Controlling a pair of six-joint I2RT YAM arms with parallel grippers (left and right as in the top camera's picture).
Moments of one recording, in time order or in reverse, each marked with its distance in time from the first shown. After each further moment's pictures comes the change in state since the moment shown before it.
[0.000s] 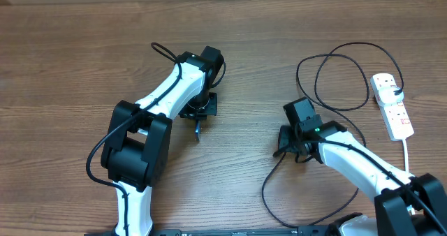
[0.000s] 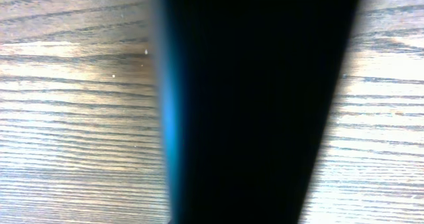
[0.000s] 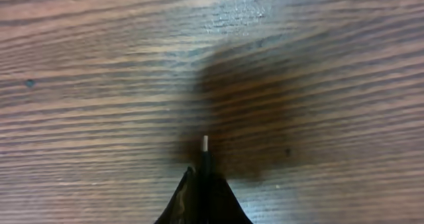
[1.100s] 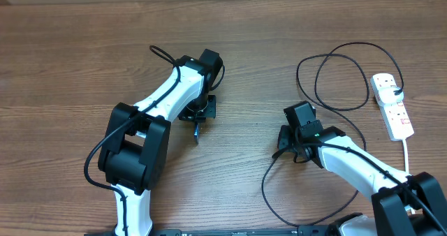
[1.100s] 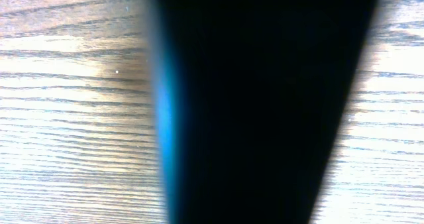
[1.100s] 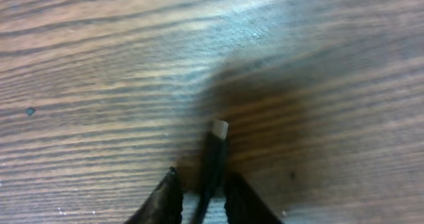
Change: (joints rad) left arm 0.000 -0.026 -0.055 0.035 -0.007 0.000; right arm 0.000 0.011 -0.047 0.117 0.025 0.051
